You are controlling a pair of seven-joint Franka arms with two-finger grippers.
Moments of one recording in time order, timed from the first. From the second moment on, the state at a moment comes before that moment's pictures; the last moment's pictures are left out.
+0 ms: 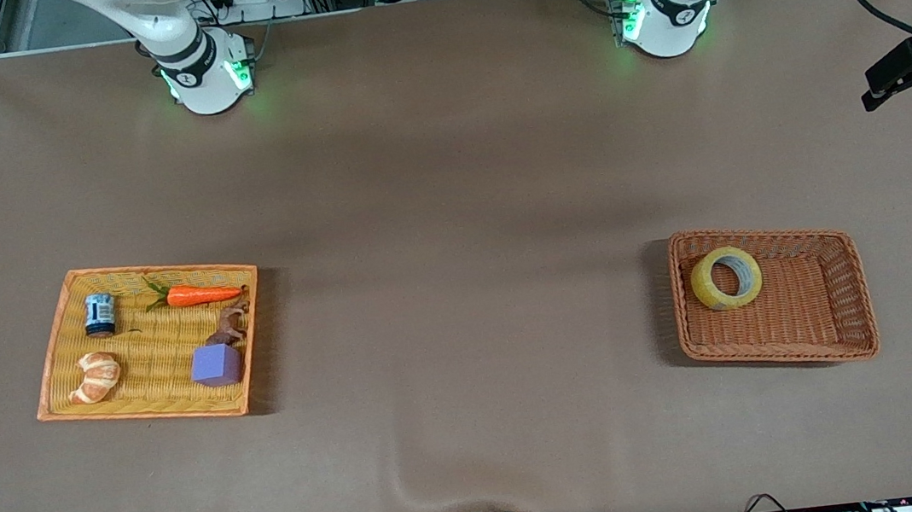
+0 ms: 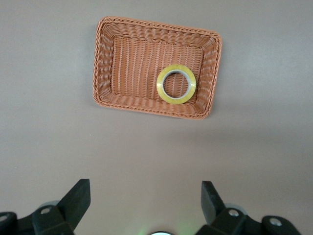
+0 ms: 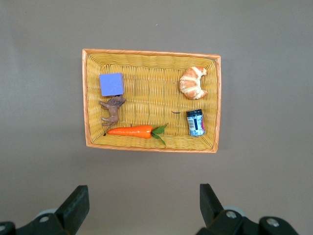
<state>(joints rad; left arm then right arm) -0.04 -0.04 0.06 -1.56 0.00 1.49 0.01 -0.16 -0.04 0.04 -1.57 0.00 1.54 -0.08</state>
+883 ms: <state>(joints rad) -0.07 -0.02 0.06 -1.55 0.02 1.49 0.01 -0.16 -0.04 0.04 -1.57 0.00 1.54 -0.08</state>
